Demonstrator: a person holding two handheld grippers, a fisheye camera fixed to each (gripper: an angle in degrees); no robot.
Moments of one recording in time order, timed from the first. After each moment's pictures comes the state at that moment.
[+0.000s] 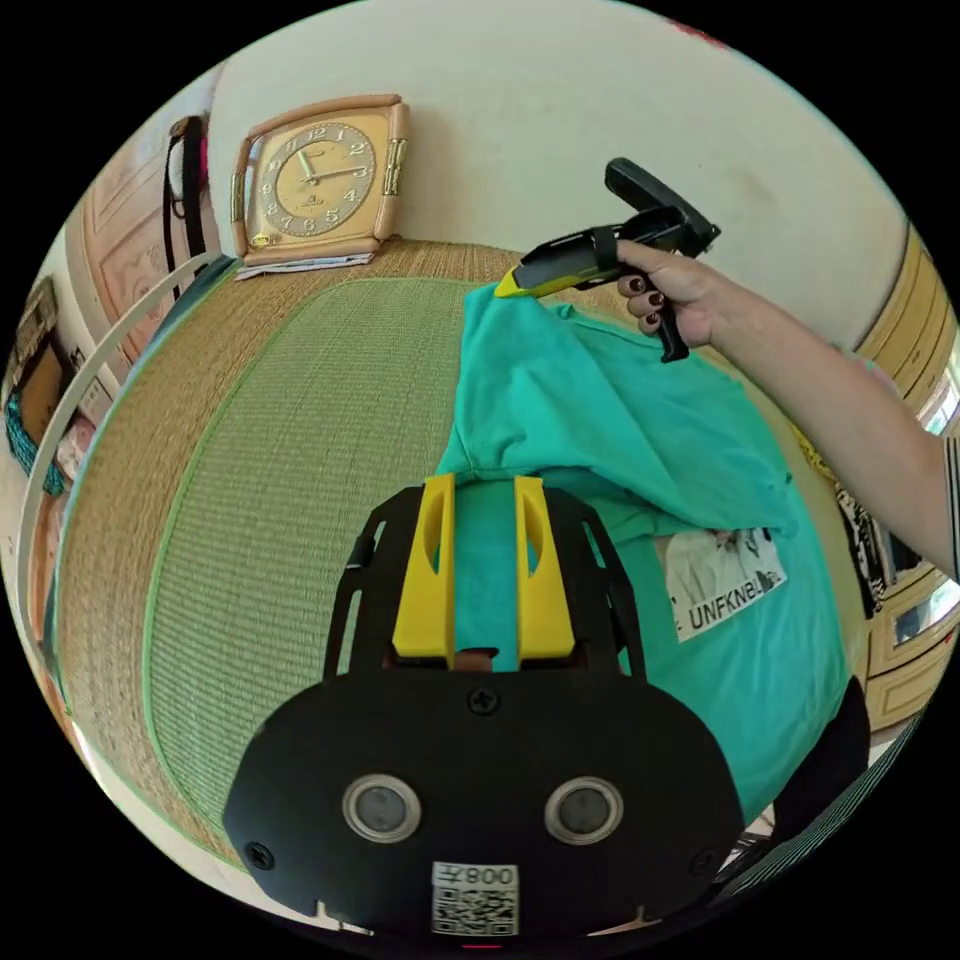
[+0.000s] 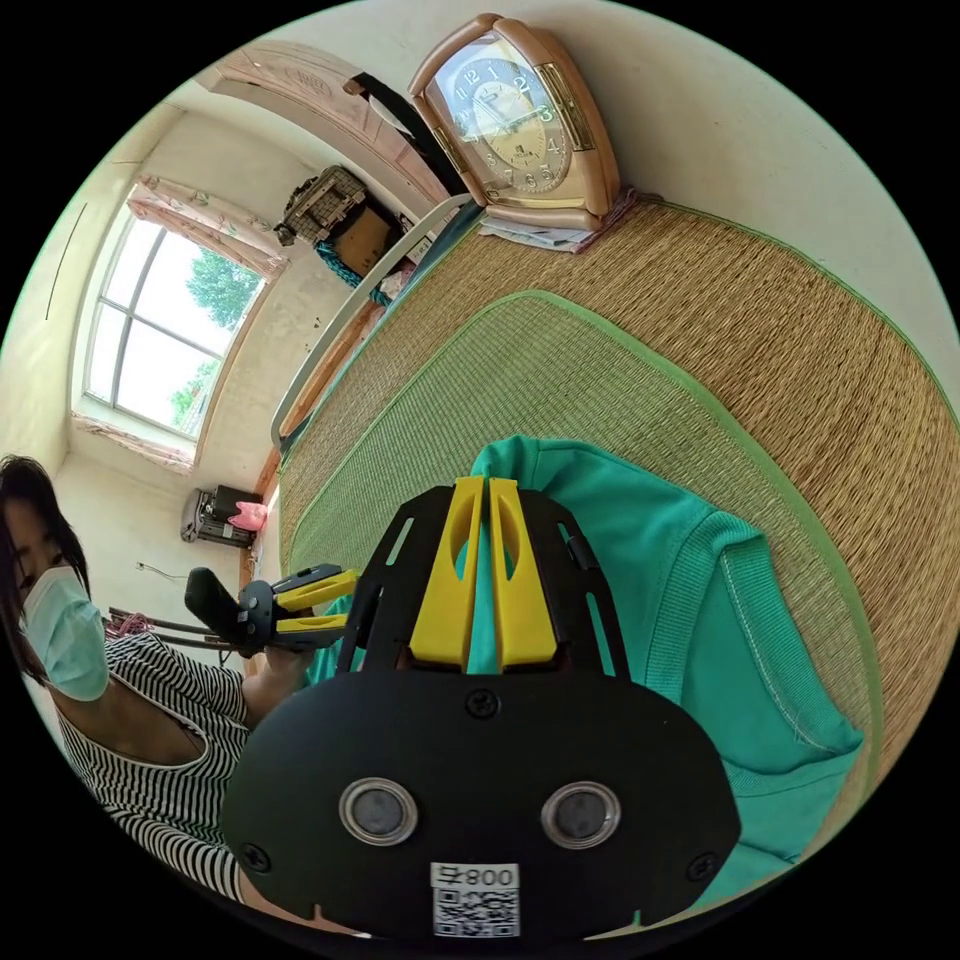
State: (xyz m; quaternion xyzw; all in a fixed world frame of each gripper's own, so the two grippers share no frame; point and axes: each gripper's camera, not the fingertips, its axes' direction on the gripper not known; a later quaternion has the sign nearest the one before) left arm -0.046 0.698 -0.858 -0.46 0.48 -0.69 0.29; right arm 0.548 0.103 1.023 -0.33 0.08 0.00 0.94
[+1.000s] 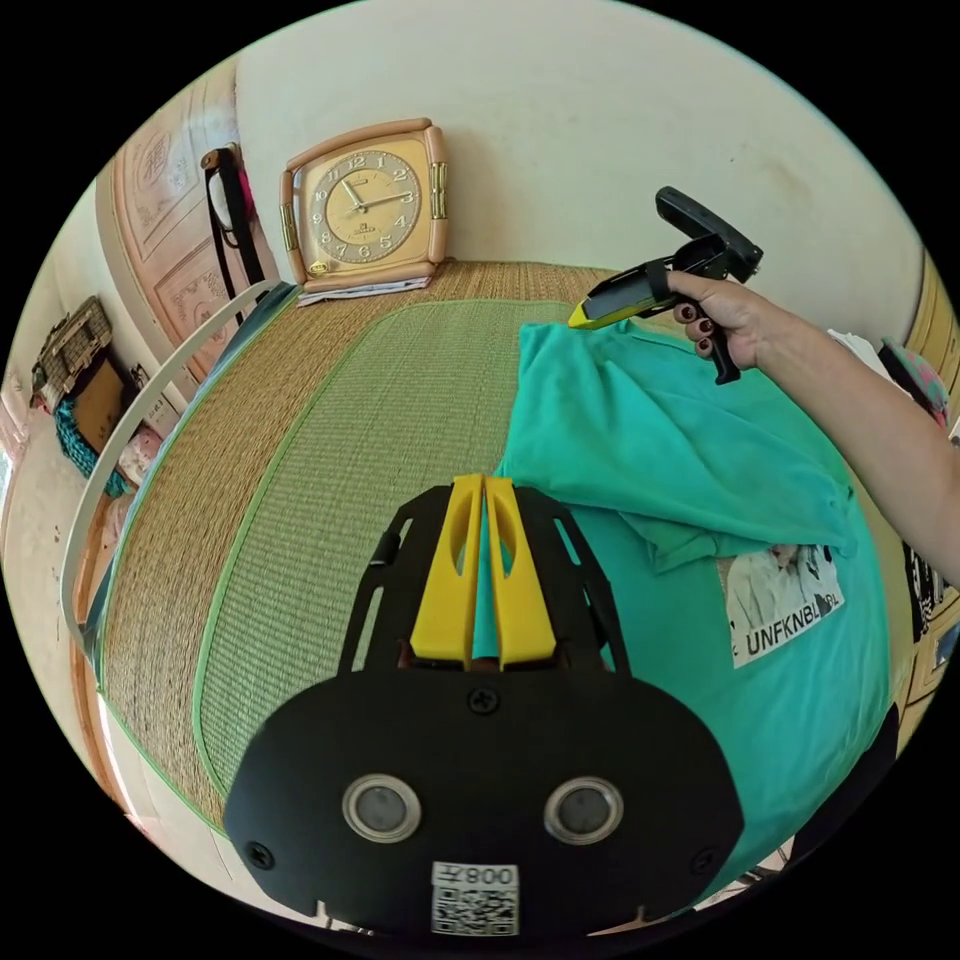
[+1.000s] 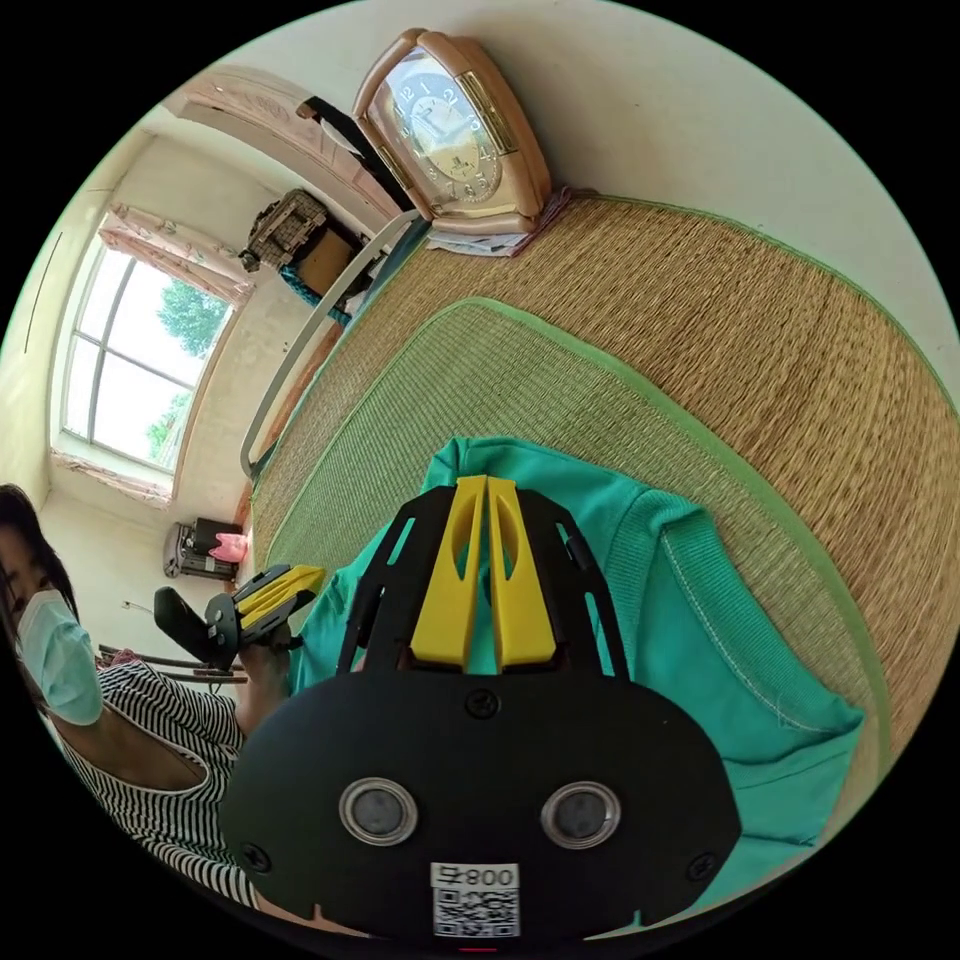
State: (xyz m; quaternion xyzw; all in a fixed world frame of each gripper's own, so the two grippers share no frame) left arm -0.108 0.692 -0.819 -0.51 0.41 -0.68 0.33; right arm 0.551 0.101 1.008 -0.30 0.14 0.02 0.94
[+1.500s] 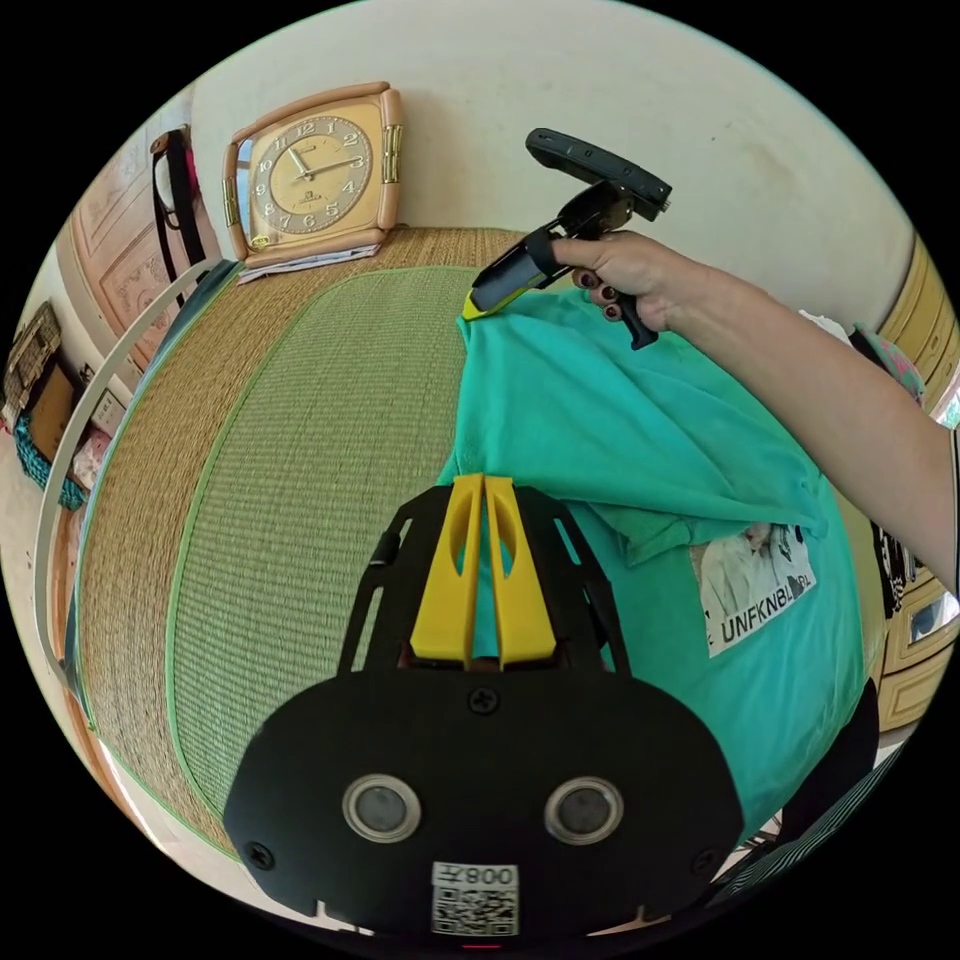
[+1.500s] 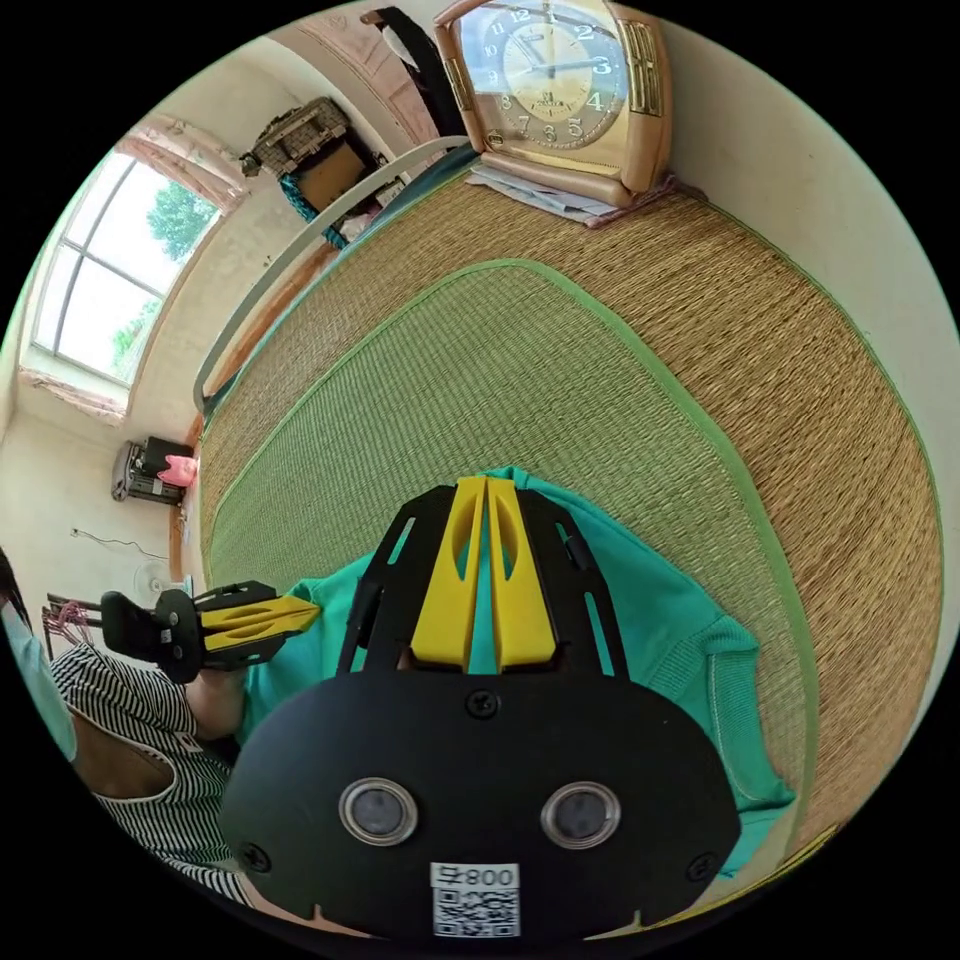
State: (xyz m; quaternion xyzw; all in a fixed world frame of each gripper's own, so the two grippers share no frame) left arm -0.091 0.707 -0.799 -0.48 0.48 -0.67 0.29; right arm 0.494 0.107 1.087 -0.39 0.18 -0.08 0.90
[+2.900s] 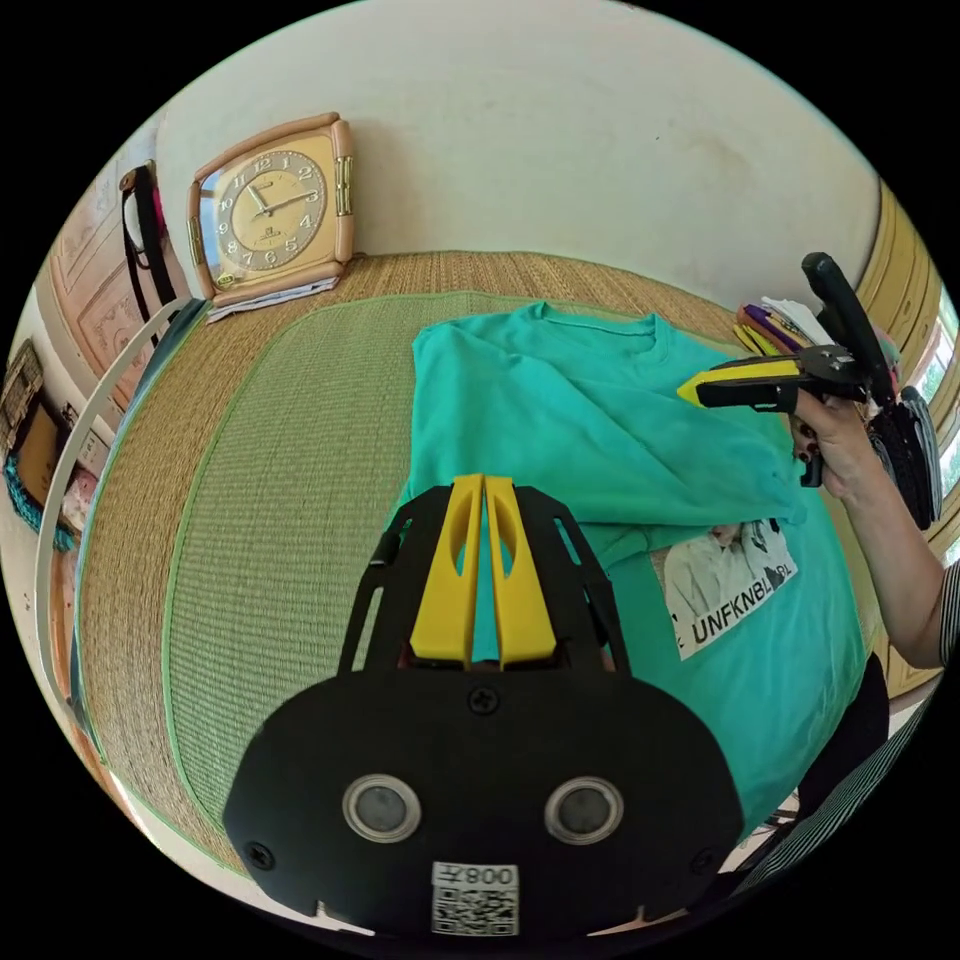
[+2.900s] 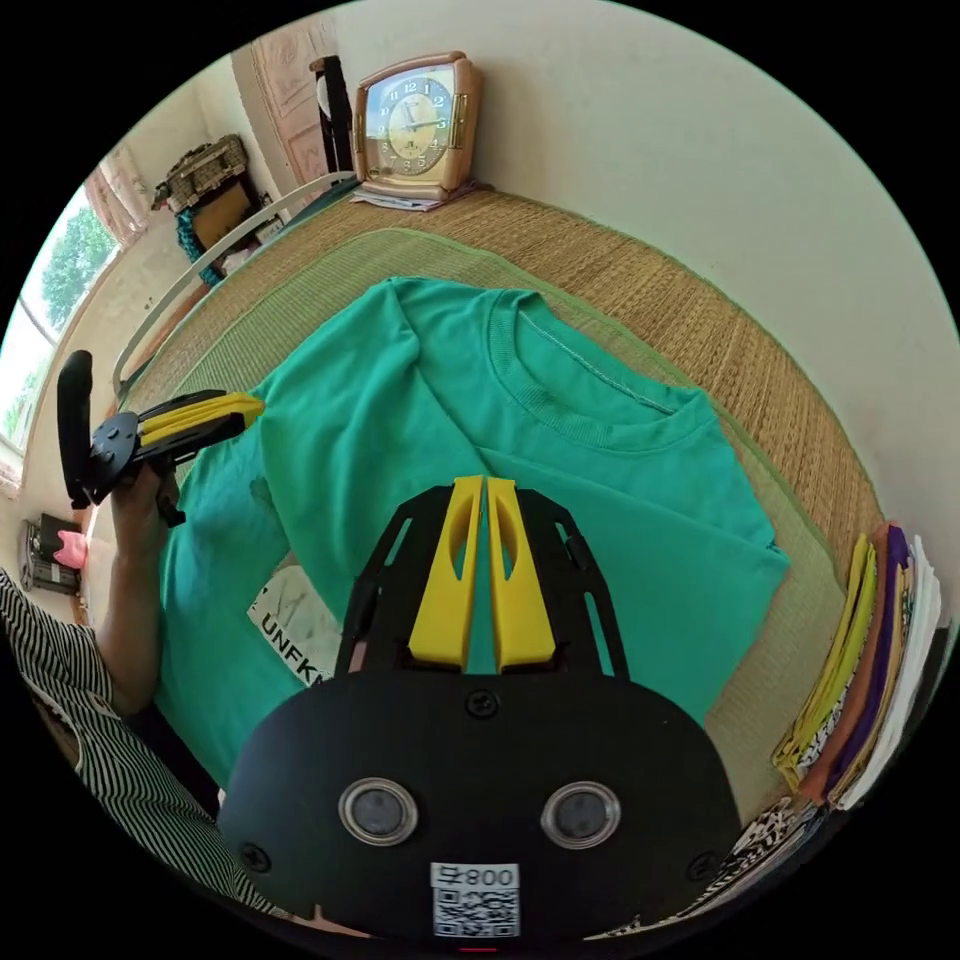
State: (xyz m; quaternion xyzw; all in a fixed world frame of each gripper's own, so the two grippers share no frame) left arm -0.106 0.717 -0.770 -0.45 0.50 -0.67 0.32; right arm 0.401 0.267 0.821 -0.29 0.38 -0.05 0.88
